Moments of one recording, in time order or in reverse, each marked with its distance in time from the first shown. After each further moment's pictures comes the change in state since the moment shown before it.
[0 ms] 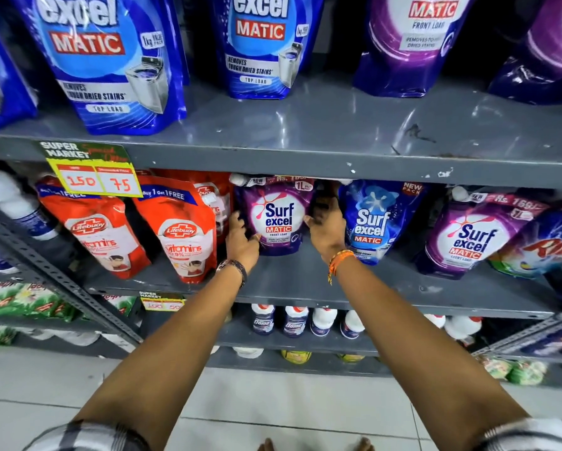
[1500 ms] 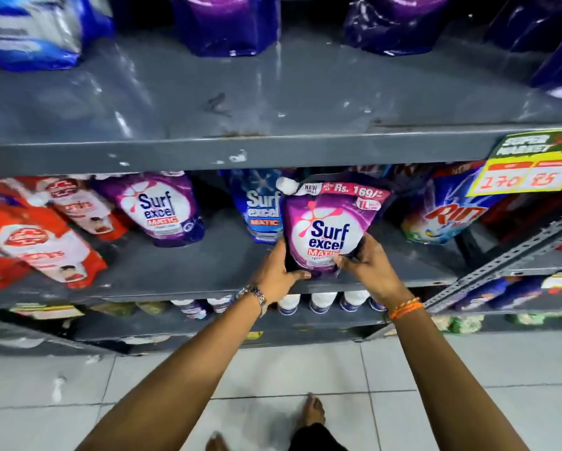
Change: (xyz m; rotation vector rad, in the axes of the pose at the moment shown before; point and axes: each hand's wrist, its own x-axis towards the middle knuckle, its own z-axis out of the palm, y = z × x) left_hand -0.126 0.004 0.239 0.203 -0.519 0.269; right_hand -0.026 0.127 -0.289 0.128 -0.235 0.087
